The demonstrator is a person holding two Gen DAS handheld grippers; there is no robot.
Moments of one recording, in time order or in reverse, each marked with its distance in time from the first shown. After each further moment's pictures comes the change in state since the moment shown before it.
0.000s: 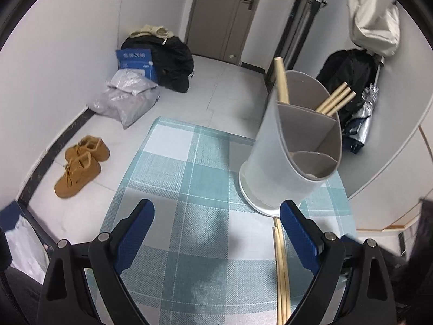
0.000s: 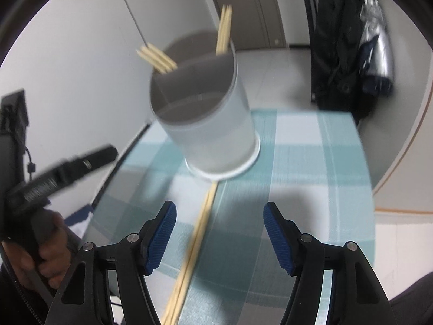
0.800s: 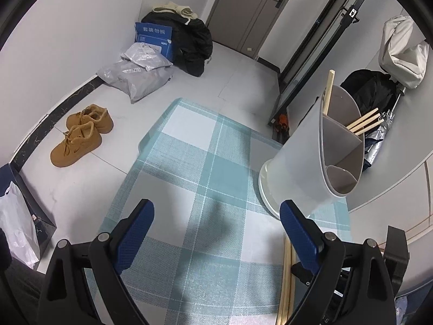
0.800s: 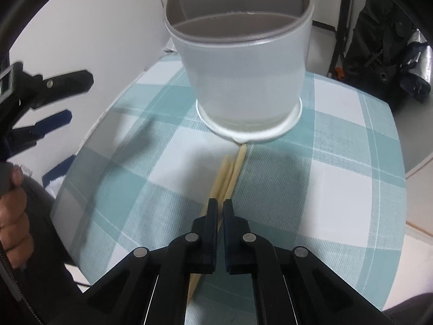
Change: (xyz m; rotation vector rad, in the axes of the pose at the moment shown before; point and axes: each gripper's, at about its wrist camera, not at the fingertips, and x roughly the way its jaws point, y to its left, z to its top) left arm 0.011 0.031 0.005 -0.153 0.072 -0.026; right arm 0.061 0.024 -0.010 -0.156 0.231 -0.067
